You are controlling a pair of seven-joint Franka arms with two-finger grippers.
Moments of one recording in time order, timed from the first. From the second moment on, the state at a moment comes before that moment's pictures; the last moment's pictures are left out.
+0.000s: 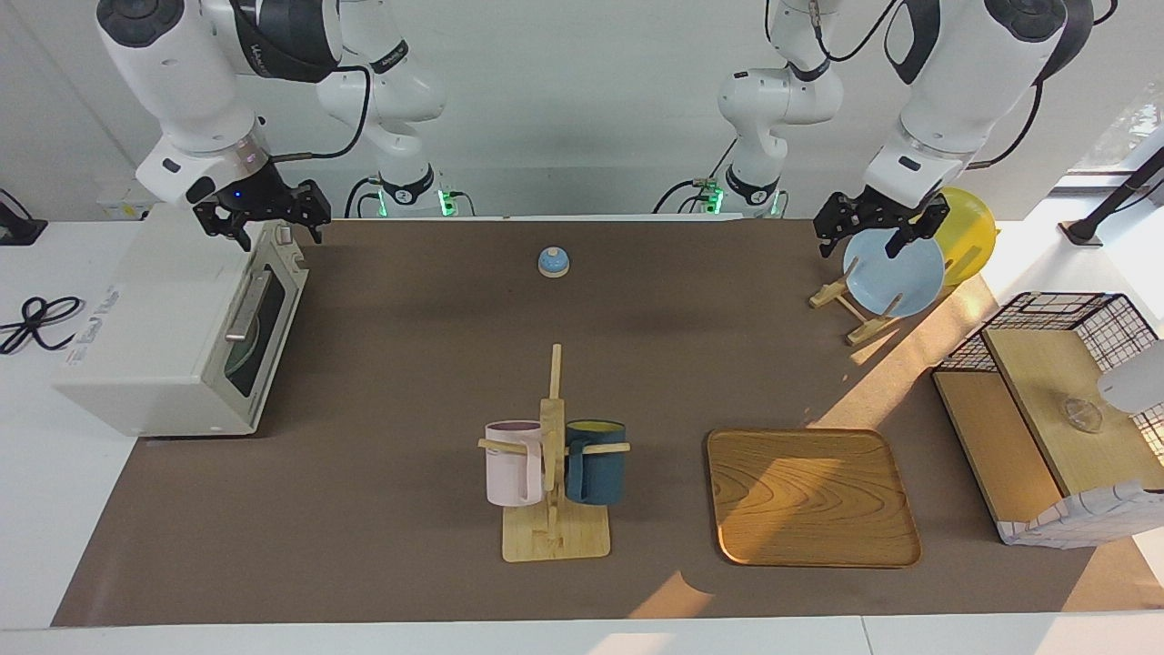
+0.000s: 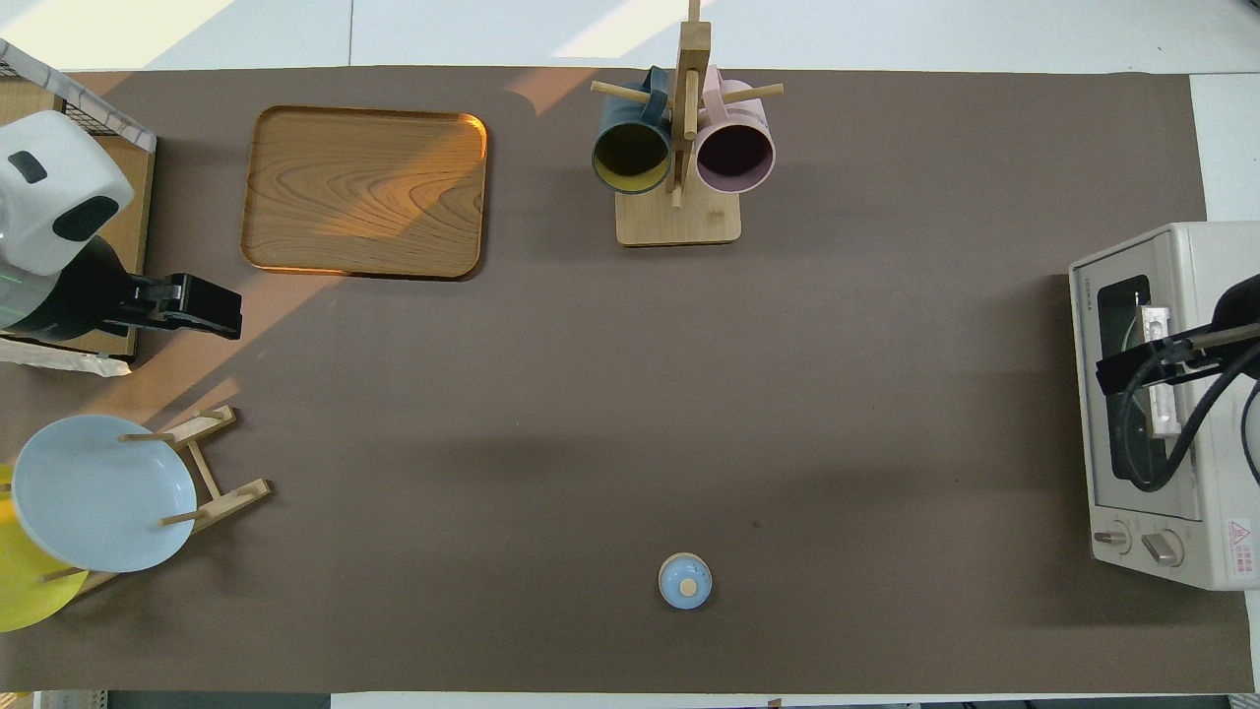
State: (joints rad) left arm -0.09 -0.03 -0.09 -1.64 -0.01 1.57 -0.08; right arm -0.03 -0.09 0.01 -1.77 -0.08 1.54 -0.17
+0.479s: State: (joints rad) left arm -0.09 -0.03 -0.09 -1.64 -0.01 1.57 -0.08; right arm -0.02 -0.06 0.03 -1.69 -0.02 1.52 -0.09
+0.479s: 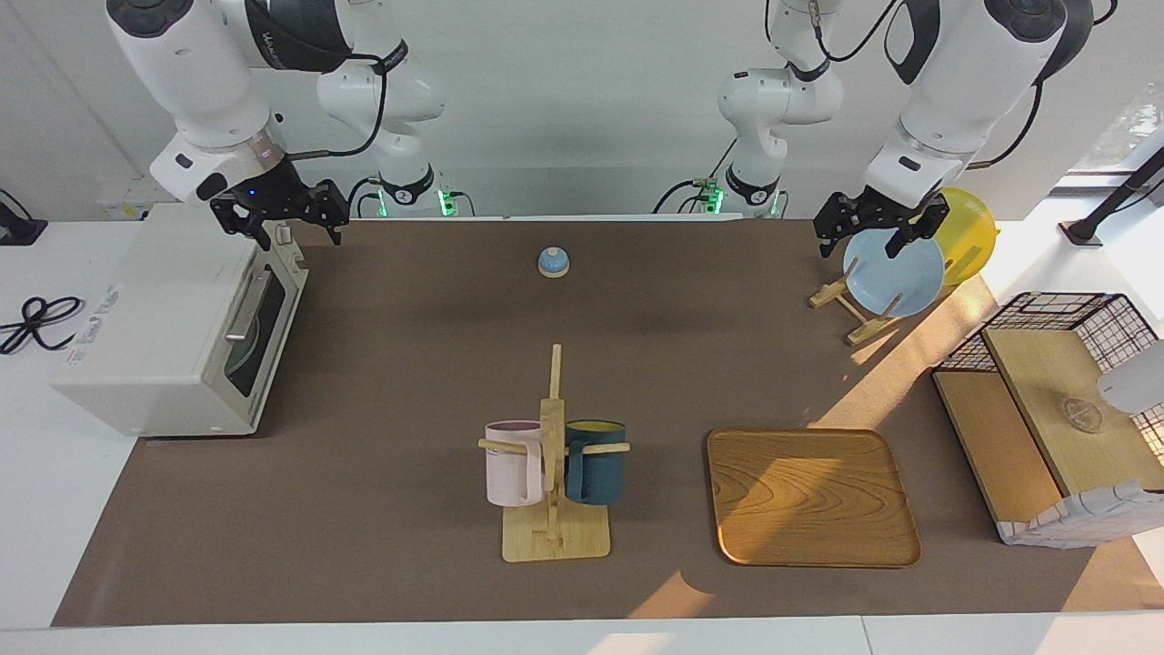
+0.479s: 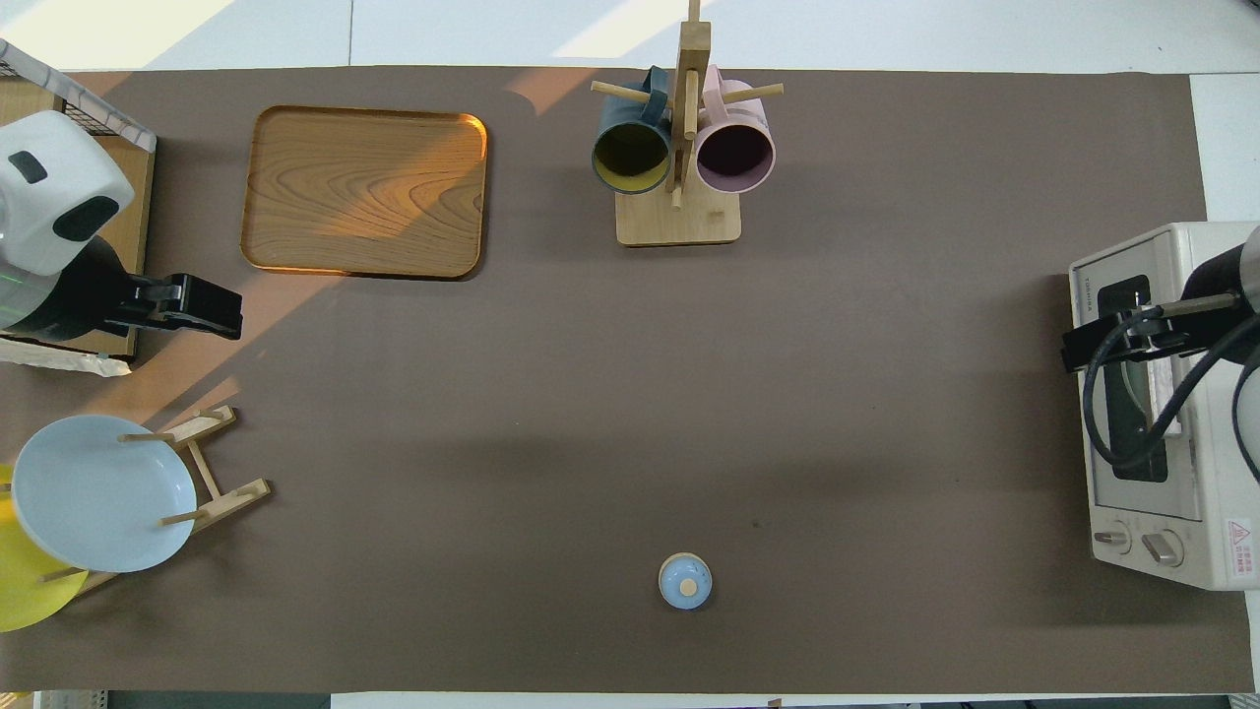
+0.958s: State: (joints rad) left arm -0.09 -0.03 -0.09 -1.64 -0.01 1.56 -0.08; right arm -0.02 -0.03 0.03 -1.66 -0.01 1.51 -0.09
